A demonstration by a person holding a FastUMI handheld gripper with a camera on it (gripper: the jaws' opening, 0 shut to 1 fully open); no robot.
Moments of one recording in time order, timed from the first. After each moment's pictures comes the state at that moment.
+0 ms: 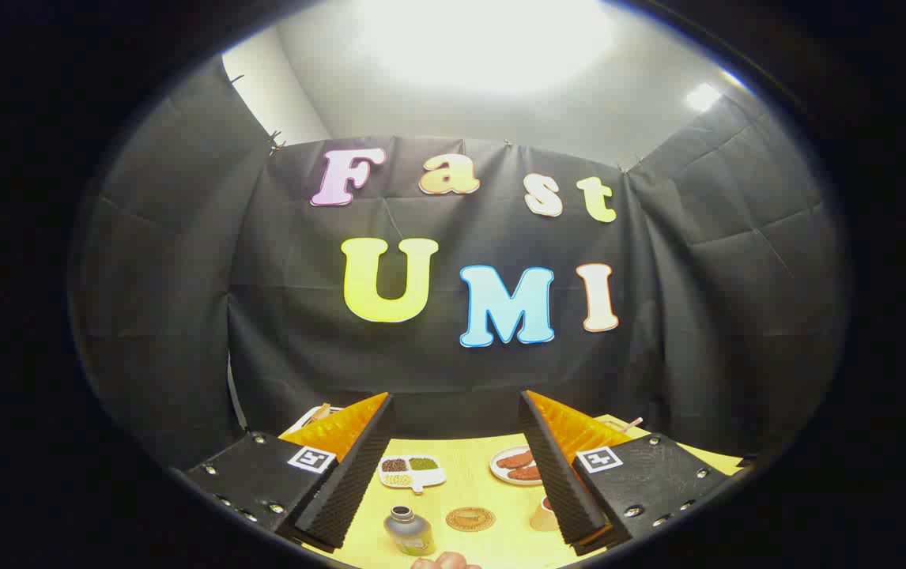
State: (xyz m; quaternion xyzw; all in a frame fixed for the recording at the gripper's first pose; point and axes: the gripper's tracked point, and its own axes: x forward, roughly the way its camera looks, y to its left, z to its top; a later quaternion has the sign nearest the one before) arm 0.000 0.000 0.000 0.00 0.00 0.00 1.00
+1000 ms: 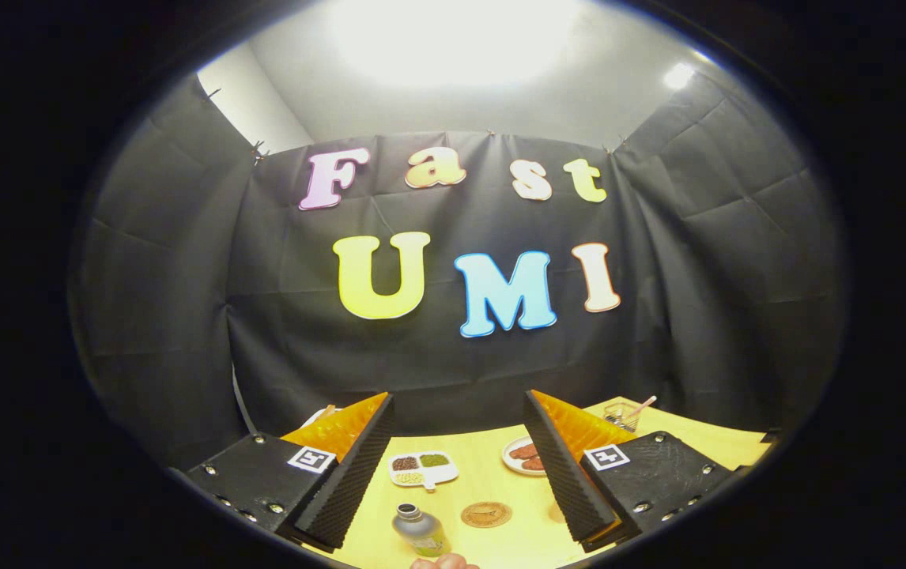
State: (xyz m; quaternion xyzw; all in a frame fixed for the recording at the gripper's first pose) arm 0.016 0.005 -0.035 0.04 0.00 0.01 1.00
